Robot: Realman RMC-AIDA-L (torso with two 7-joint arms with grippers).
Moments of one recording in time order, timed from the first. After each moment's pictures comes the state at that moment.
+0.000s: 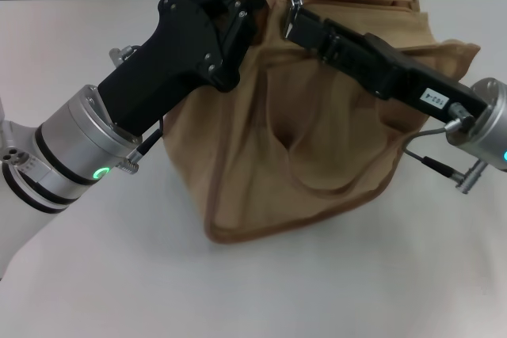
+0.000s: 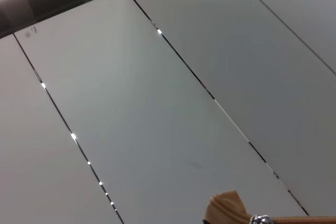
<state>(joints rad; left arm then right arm) -0.67 -2.08 -0.07 -0.12 2.10 1.81 -0.58 0.66 2.09 -0.78 -0.13 -1.42 -1.79 1.33</state>
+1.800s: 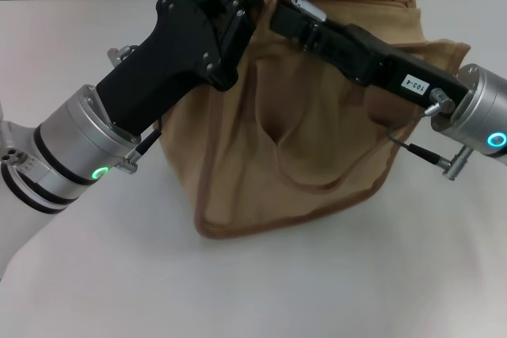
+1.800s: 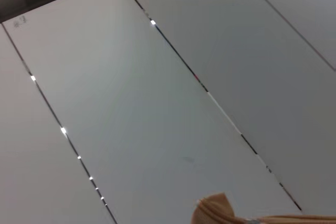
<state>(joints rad) -0.67 -2.08 -0.07 -0.12 2.09 1.80 -0.58 0.69 2.09 -0.78 -0.13 -1.42 -1.74 1.35</state>
